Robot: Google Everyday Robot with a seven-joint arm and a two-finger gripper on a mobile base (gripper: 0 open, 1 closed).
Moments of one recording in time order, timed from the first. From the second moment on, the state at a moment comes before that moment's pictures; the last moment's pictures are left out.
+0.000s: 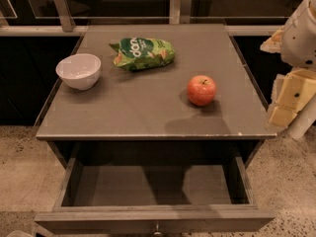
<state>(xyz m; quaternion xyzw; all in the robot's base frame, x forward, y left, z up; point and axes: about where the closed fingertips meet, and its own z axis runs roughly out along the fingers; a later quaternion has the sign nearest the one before) 0.438 -0.217 0.976 -0.60 0.78 -0.03 0.16</state>
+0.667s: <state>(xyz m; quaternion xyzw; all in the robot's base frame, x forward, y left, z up) 0.448 -0.217 0.969 -0.62 0.77 -0.01 0.17</state>
